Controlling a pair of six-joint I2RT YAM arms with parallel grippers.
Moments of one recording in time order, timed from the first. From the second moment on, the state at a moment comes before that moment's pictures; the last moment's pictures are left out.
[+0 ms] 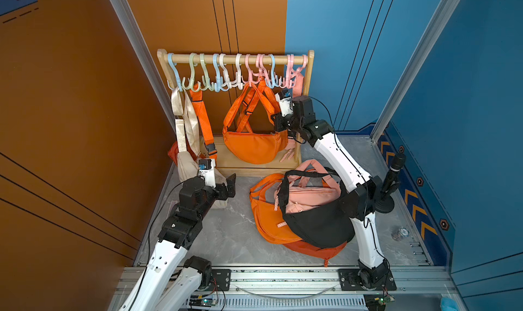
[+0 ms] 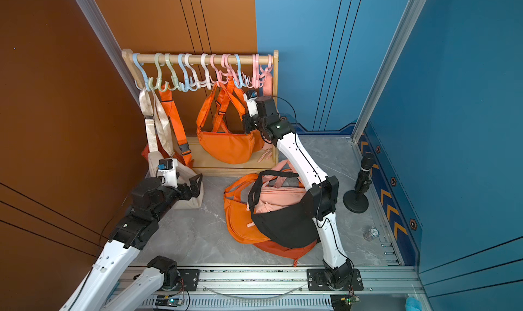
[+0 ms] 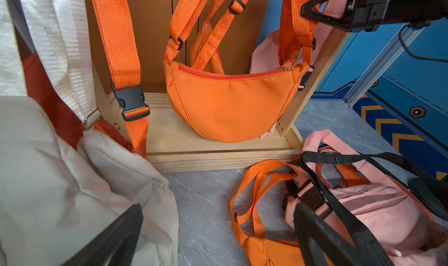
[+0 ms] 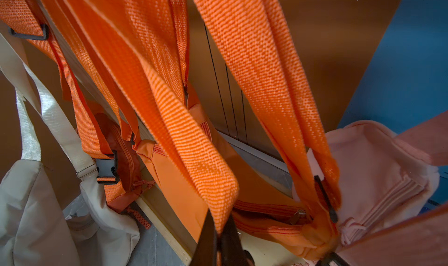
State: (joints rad) left arm -0.29 0.74 0.78 -0.35 -0.06 -0.21; right arm 0.52 2.22 2.44 -0.56 -0.17 0.13
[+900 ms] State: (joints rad) left arm -0.27 1.37 1.35 -0.13 -0.11 0.06; right arm 0.49 2.19 2.36 -0.50 -0.30 0.20
